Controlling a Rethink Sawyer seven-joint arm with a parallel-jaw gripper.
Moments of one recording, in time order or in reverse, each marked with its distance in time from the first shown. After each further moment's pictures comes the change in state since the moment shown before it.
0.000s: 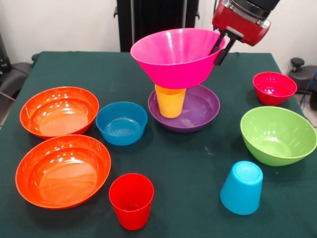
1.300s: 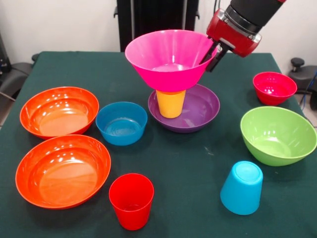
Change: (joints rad) arm 0.026 0.091 -0.037 -0.044 -0.017 0.041 0.000
